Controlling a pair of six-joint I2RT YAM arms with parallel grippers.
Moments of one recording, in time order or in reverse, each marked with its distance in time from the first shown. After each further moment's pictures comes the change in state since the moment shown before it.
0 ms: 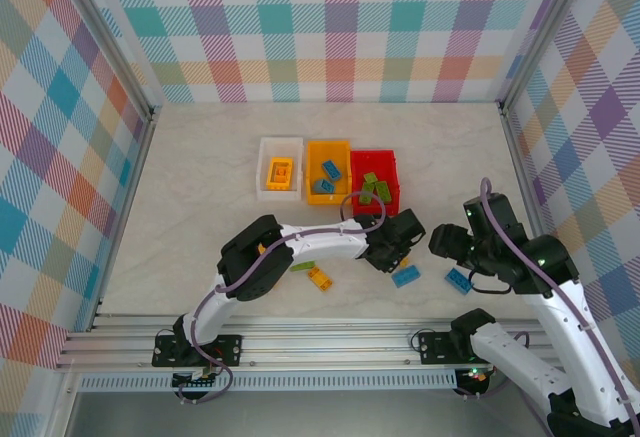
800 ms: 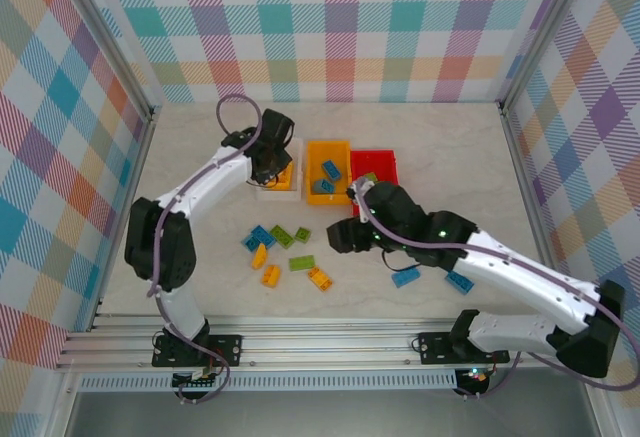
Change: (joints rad) left arm 0.687 -0.375 -0.101 -0.264 -0.208 0.815; right arm 0.531 0.400 -0.019 0.732 -0.062 -0.185
